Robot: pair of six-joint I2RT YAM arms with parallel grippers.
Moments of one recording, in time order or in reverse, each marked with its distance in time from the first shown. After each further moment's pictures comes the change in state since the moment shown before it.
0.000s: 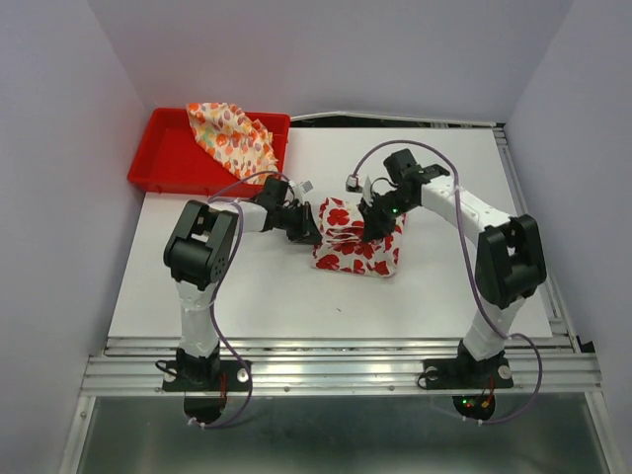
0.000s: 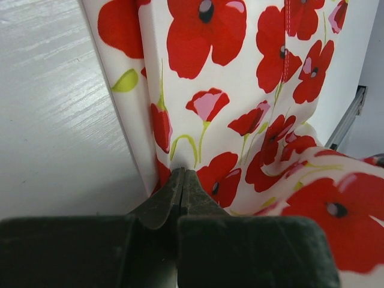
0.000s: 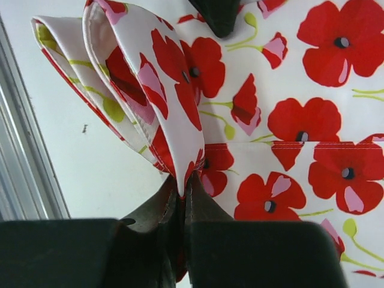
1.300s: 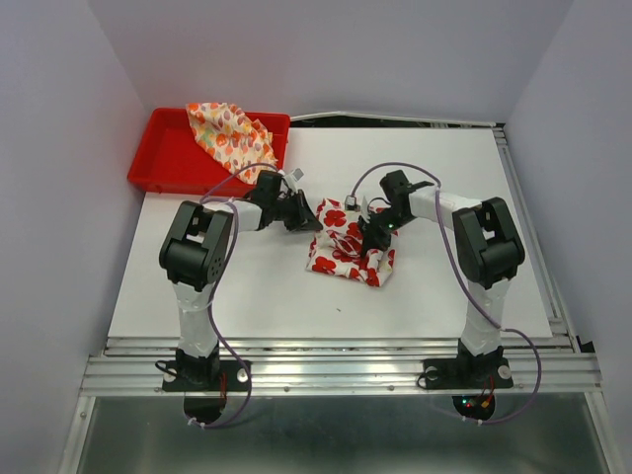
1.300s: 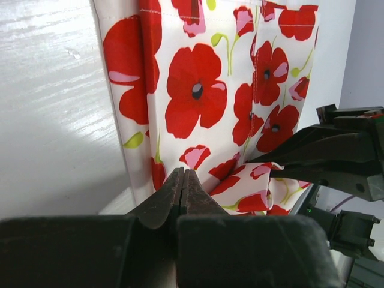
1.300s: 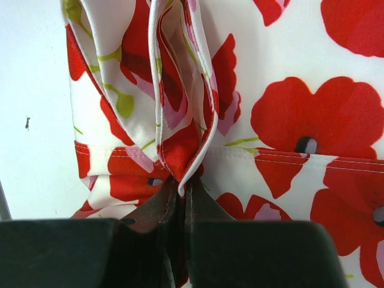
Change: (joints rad) left arm 0.023 -0.027 -0.008 0.148 -0.051 -0.134; right arm -0.043 0.235 -0.092 0.159 -0.019 -0.130
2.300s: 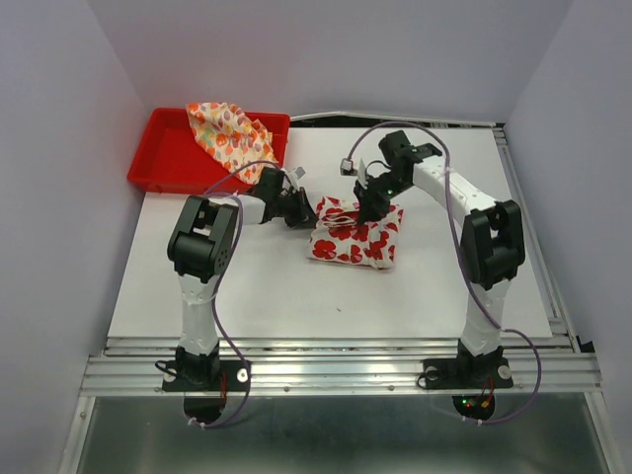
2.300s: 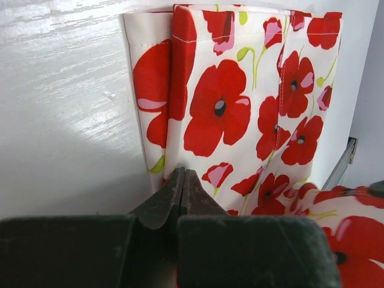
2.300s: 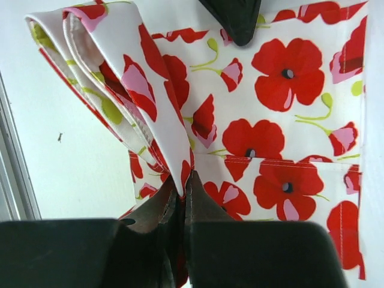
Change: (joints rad) left arm 0.018 0.103 0.109 -0.066 -0.024 0.039; right arm 0.002 -0.017 0.354 -0.273 -0.011 0.000
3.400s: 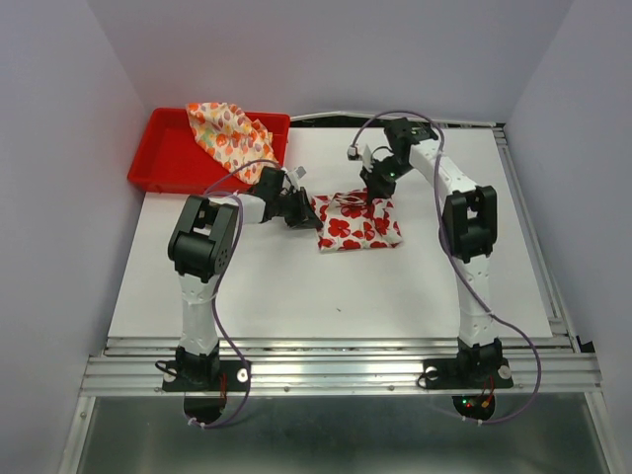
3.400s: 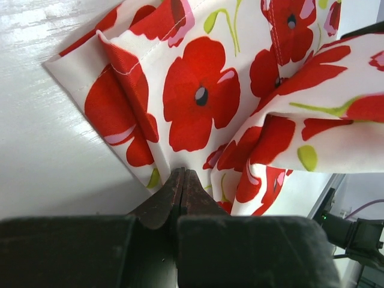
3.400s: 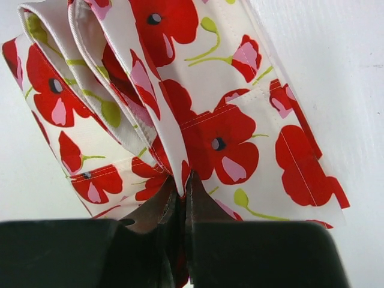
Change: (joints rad) left arm 0.001 0.005 0.011 -0.013 0.008 0.030; right arm -0.098 0.360 0.476 -0.168 0.111 -0.100
